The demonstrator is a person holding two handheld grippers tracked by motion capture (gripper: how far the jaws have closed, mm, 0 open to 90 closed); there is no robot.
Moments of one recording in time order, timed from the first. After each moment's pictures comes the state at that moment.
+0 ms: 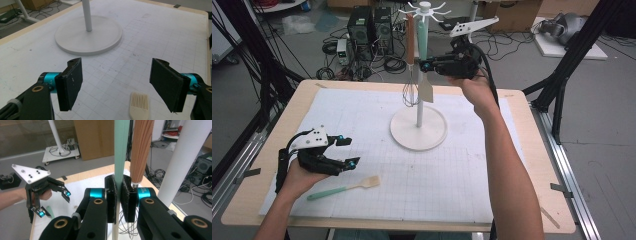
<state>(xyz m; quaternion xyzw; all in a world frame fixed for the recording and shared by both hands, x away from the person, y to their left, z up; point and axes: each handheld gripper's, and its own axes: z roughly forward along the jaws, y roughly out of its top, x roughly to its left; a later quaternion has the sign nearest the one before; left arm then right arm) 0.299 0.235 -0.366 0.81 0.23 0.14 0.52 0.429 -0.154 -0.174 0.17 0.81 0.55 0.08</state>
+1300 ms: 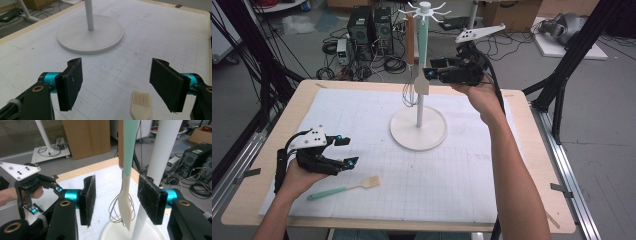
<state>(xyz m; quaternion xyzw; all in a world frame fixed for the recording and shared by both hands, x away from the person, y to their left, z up) 0.300 0.239 -0.367 0.81 0.23 0.14 0.51 0.419 -0.167 -0.183 0.21 0.81 0.54 0.10</state>
